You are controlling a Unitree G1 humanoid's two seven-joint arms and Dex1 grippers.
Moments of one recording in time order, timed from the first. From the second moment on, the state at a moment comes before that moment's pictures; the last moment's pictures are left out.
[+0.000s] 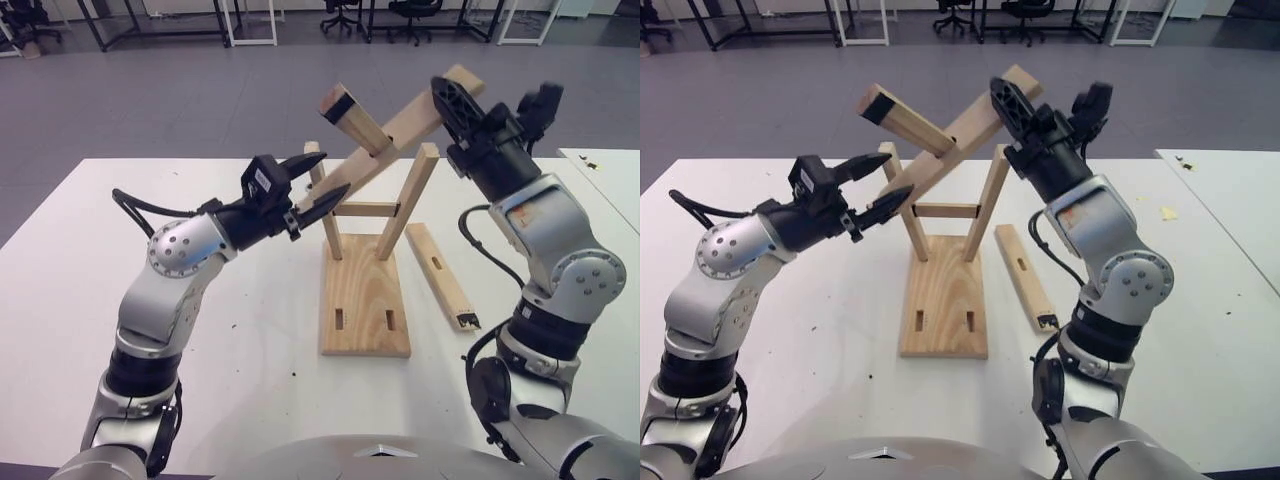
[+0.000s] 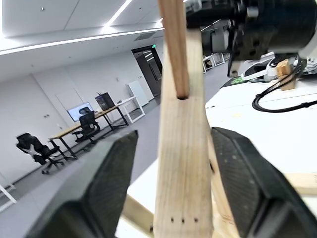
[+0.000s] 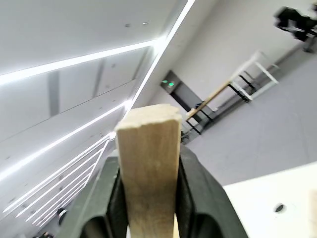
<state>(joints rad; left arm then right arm) -0.27 0.45 -0.06 -0.60 -0.38 0.45 -0.58 -0.47 -0.16 -0.39 -0.45 1.54 0.79 -0.37</state>
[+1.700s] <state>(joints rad) 0.24 0.29 0.03 -0.44 -0.33 0.37 -0.38 -0.09 -0.46 -0.19 -0.49 1.09 0.57 -0.14</state>
